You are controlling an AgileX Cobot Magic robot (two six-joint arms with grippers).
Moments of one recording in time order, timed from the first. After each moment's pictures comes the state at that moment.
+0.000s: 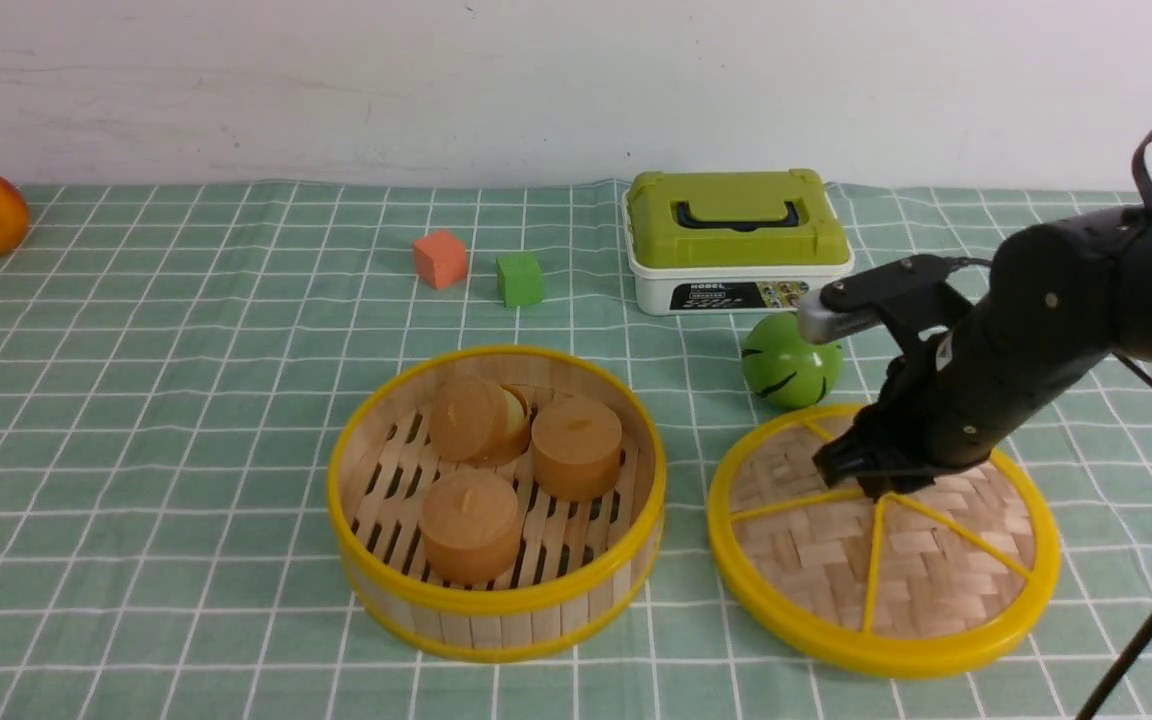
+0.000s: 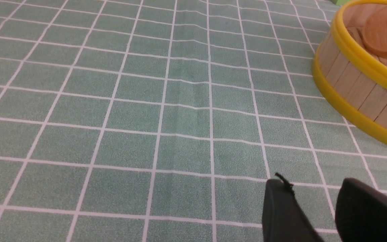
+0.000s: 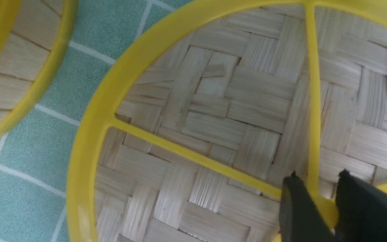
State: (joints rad) right arm 0.30 1.80 -1.23 0.05 0.64 -0.06; left arm -0.05 -0.01 0.03 0.04 0.39 -0.23
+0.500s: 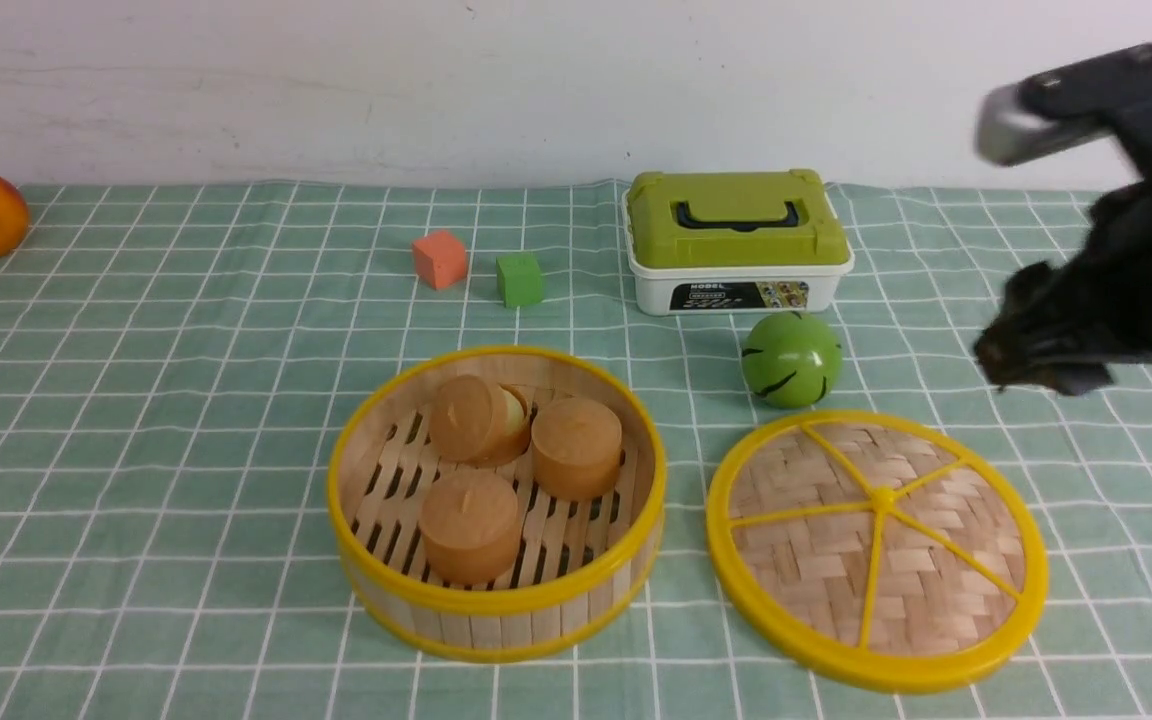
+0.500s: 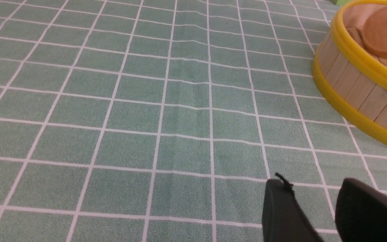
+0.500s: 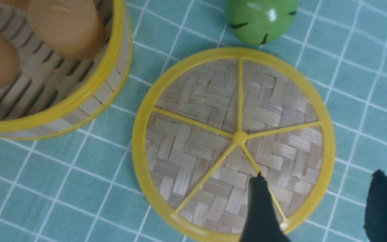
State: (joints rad) right arm 0.30 1.22 -1.18 0.05 0.90 -0.06; left arm -0.05 -0.01 0.03 0.04 0.39 -0.23
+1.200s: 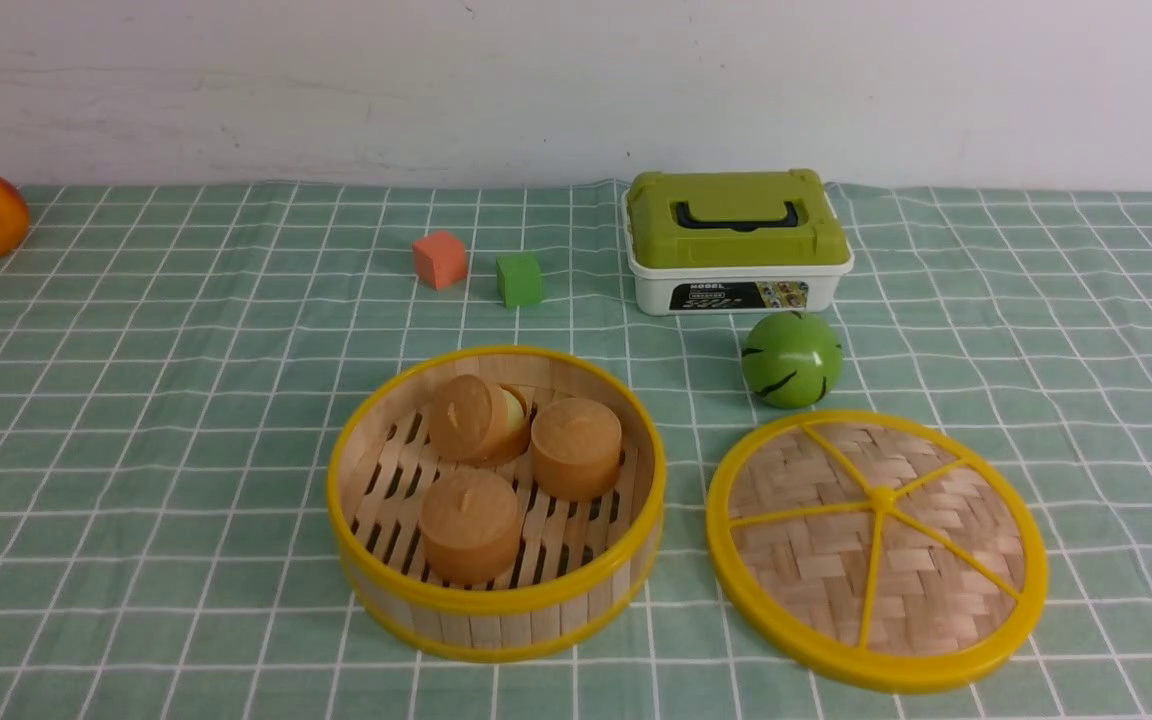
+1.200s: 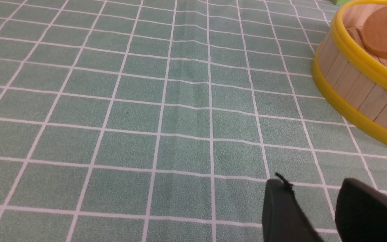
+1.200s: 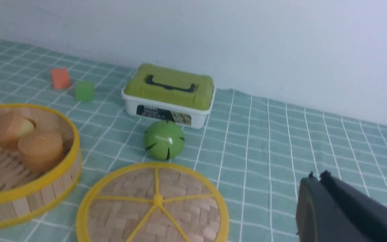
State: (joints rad) right arm 0.30 0.37 -0.69 -0.21 0.64 0.12; left arm -0.05 -0.01 0.03 0.04 0.39 -0.23
